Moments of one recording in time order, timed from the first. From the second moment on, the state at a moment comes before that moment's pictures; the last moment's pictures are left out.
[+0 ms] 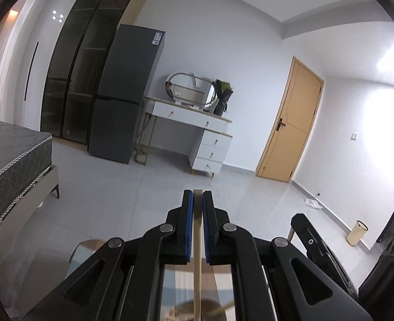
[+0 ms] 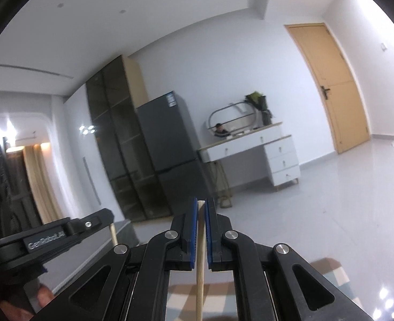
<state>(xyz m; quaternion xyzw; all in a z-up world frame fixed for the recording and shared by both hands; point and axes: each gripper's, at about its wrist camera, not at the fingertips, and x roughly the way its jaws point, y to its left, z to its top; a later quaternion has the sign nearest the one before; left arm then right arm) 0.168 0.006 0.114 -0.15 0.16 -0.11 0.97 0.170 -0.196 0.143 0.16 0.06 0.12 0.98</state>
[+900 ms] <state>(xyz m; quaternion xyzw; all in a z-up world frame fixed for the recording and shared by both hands) 0.195 -0.022 0.077 -0.13 0.17 -0.13 0.97 0.212 -0.218 0.073 0.20 0.06 0.05 0.98</state>
